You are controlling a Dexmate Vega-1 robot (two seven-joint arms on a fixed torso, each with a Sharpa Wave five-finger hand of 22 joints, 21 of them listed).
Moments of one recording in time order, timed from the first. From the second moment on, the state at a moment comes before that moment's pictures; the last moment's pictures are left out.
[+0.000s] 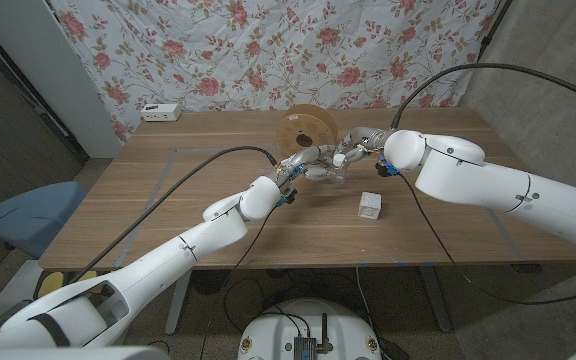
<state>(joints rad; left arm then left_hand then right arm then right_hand) 0.72 0.54 0.78 -1.68 0.26 0.03 0.12 1.01 0.01 0.31 -0.14 0.18 0.30 -0.04 0.19 0.17 0.85 -0.15 0.19 0.18 0.84 -0.10 0.17 0.16 0.32 -0.04 0.18 0.16 -0.38 -0.94 -0.97 -2.35 -0.02 -1.12 0.13 1.08 0.16 0.38 -0.17 0.22 0.59 -0.11 0.35 0.27 0.23 0.03 0.19 0.20 0.26 0.01 0.23 0.21 0.45 0.05 0.19 0.17</state>
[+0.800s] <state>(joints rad) 0.72 0.54 0.77 -1.67 0.26 0.01 0.12 1.01 0.00 0.32 -0.14 0.18 0.30 -0.04 0.19 0.17 0.85 -0.15 0.19 0.18 0.84 -0.10 0.17 0.16 0.32 -0.04 0.18 0.16 -0.40 -0.95 -0.92 -2.34 0.02 -1.08 0.18 1.03 0.09 0.33 -0.15 0.21 0.40 -0.02 0.24 0.25 0.15 0.08 0.19 0.21 0.22 0.05 0.21 0.20 0.41 0.06 0.19 0.17</state>
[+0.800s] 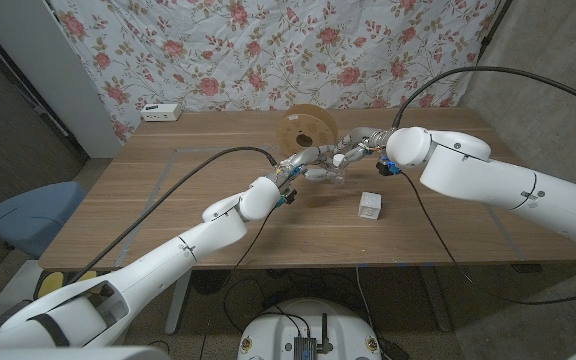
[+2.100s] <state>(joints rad) 0.72 0.53 0.77 -1.67 0.27 0.01 0.13 1.01 0.00 0.34 -0.15 0.18 0.30 -0.04 0.19 0.17 0.85 -0.15 0.19 0.18 0.84 -0.10 0.17 0.16 0.32 -0.04 0.18 0.16 -0.36 -0.95 -0.94 -2.37 0.03 -1.15 0.19 0.81 0.03 0.23 -0.08 0.18 0.40 0.08 0.23 0.25 0.12 0.13 0.20 0.21 0.18 0.11 0.21 0.20 0.38 0.10 0.19 0.17</state>
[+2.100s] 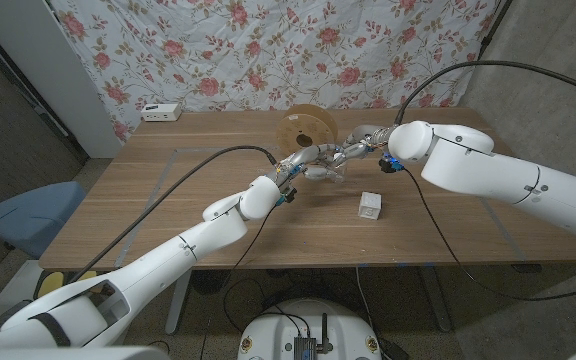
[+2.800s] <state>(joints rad) 0.72 0.53 0.77 -1.67 0.27 0.01 0.13 1.01 0.00 0.34 -0.14 0.18 0.30 -0.04 0.19 0.17 0.85 -0.15 0.19 0.18 0.84 -0.10 0.17 0.16 0.32 -0.04 0.18 0.16 -0.28 -0.95 -1.03 -2.38 0.03 -1.24 0.15 0.69 0.03 0.18 -0.04 0.18 0.43 0.11 0.25 0.26 0.12 0.16 0.20 0.21 0.18 0.15 0.21 0.21 0.38 0.14 0.19 0.17</state>
